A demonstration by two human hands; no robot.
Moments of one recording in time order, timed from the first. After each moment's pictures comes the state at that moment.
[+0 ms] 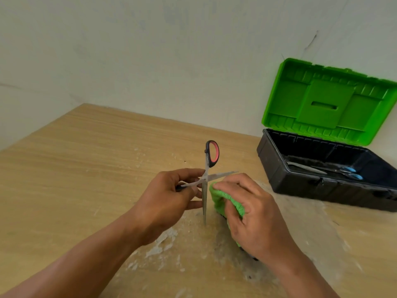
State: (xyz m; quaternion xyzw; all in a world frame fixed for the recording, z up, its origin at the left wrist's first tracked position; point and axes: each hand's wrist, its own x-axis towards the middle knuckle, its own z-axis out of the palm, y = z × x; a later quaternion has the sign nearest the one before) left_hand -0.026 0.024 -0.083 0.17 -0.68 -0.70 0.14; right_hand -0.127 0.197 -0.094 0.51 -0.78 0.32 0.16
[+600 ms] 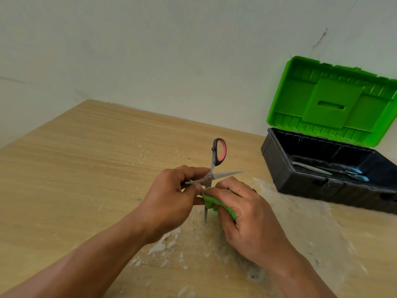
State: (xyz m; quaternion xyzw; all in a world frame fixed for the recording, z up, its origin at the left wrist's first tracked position) left_hand -0.023 0.029 -0.080 0.16 -0.72 -0.66 0.18; right_hand -0.119 0.187 -0.097 0.55 -0.79 0.25 0.12
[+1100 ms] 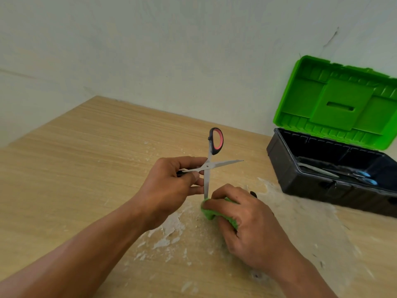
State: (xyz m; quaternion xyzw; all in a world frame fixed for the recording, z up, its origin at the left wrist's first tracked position) left_hand -0.021 0.019 -0.070 0.19 -0.66 -0.70 0.20; right_hand -0.111 0.190 -0.093 0.58 -0.78 0.22 0.08
